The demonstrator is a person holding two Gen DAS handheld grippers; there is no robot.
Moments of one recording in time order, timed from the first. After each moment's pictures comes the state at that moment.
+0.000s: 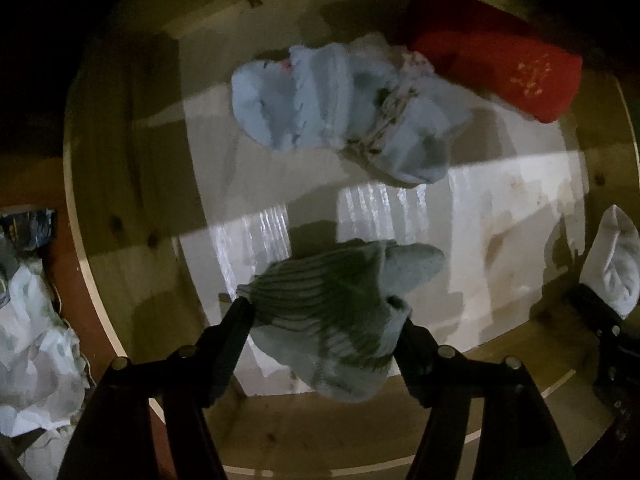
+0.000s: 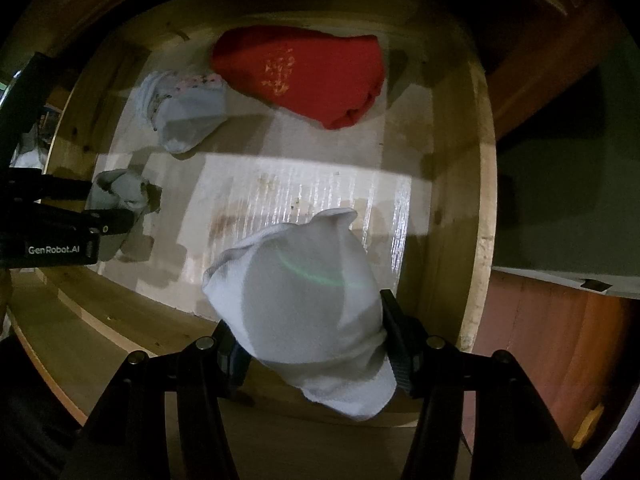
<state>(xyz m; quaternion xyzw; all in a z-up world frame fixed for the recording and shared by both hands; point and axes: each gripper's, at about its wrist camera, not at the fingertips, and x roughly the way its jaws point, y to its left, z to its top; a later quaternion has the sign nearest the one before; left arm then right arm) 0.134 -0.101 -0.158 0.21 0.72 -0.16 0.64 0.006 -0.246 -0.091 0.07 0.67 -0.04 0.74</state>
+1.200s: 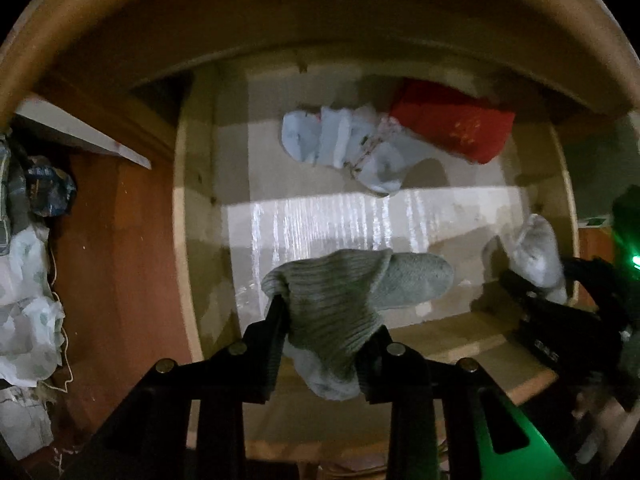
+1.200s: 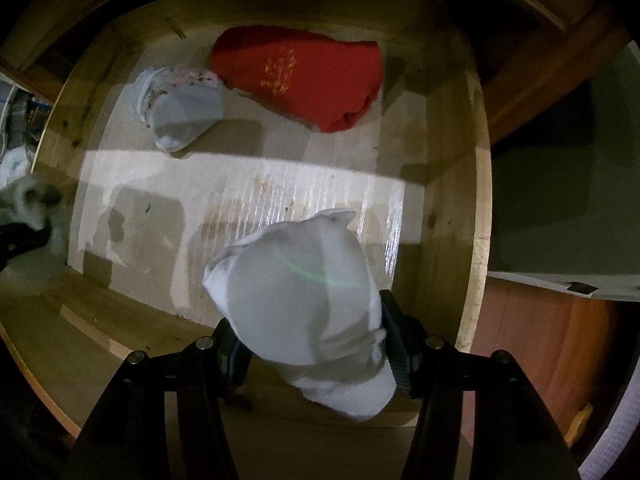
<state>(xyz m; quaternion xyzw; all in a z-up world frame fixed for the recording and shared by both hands) 0.075 -0.046 -0.052 0.13 0.65 -0.15 0.73 -0.002 -0.216 -0.095 0.04 0.66 -0.06 0.75</state>
